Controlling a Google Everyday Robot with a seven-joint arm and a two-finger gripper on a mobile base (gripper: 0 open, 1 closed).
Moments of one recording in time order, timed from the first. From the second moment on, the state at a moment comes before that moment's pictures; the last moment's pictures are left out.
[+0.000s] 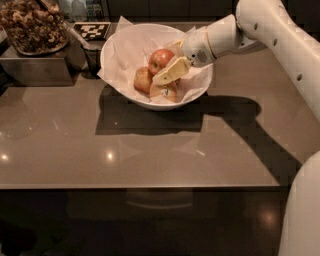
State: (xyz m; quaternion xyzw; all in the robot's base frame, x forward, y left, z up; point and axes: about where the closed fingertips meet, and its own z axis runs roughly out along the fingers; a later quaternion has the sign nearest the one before) arm 0.686 -0.029 0.904 -0.56 0.67 0.27 0.41
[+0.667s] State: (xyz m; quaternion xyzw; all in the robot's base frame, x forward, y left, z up) arm 0.685 -0.031 0.911 -0.56 0.67 0.27 0.41
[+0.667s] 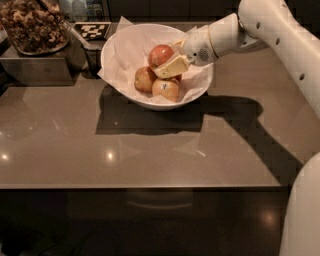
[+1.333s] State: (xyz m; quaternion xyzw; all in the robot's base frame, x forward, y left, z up) arm 0.646 -0.027 0.975 -0.50 0.59 0.41 0.48
